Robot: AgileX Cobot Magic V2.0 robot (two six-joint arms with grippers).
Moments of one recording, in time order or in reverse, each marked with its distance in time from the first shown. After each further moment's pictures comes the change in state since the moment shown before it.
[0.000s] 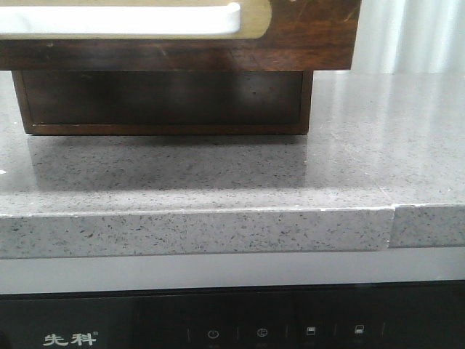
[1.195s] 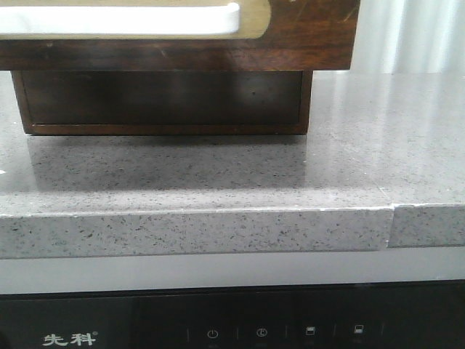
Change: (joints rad) left arm 0.000 0.000 0.000 0.000 0.000 0.000; right arm 0.000 0.000 0.001 -0.212 -0.137 0.212
